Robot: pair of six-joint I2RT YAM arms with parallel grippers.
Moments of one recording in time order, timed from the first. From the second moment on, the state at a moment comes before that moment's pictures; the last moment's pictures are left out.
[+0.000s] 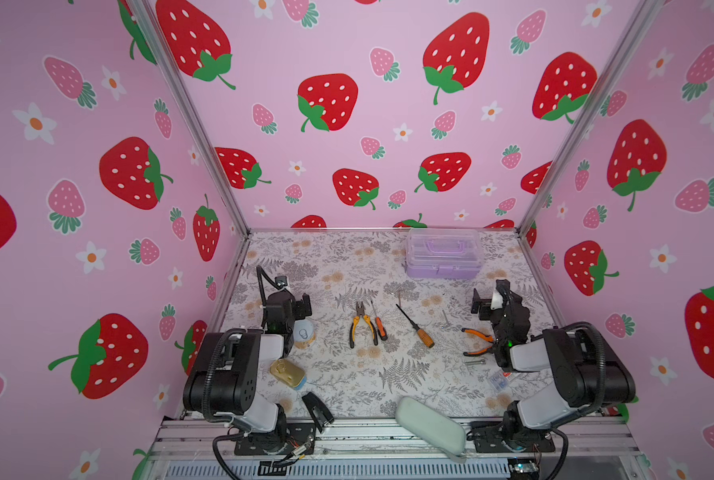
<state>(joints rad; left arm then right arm) -0.01 1.55 0.43 0.65 -0.15 -0.06 0.11 1.57 0.27 1.13 0.08 -0.12</state>
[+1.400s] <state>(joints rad) -0.09 1.56 1.39 -0.44 -0.40 -0.59 0.13 1.44 0.71 0.45 0.49 0.15</state>
